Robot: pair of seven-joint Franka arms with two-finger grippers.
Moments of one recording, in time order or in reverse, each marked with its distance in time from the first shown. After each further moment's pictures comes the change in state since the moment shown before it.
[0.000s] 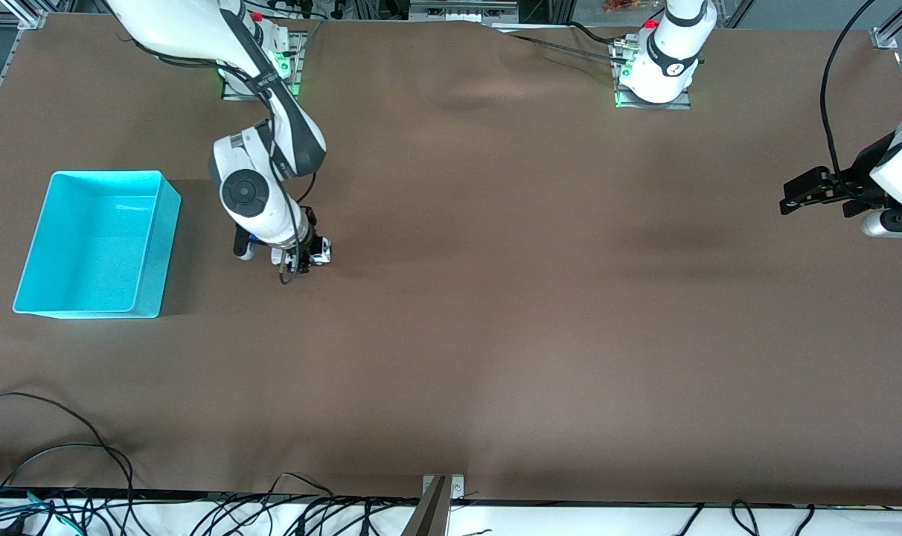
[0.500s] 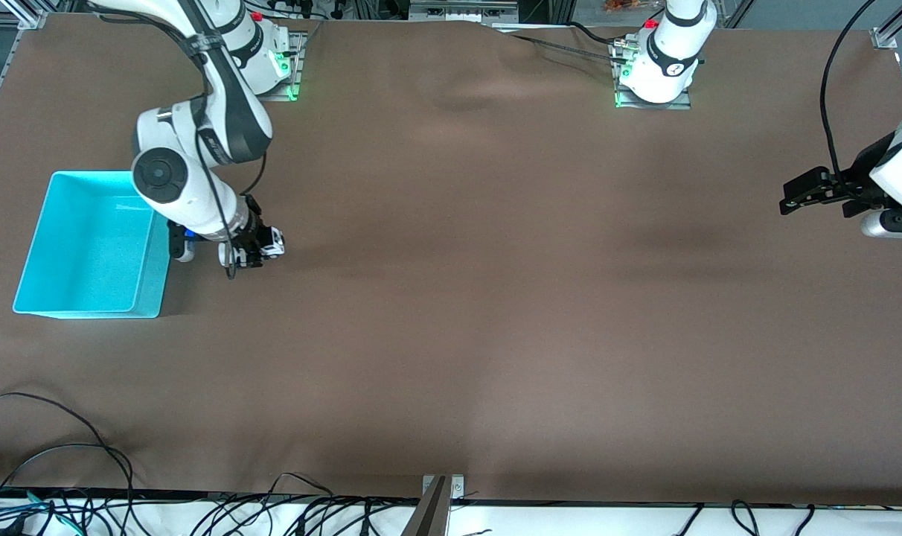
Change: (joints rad) left arm 0.000 0.000 0.000 -0.001 0.000 0.000 0.000; right arm -0.123 -0.171 -0.002 0.011 -0.001 -0.211 -0.359
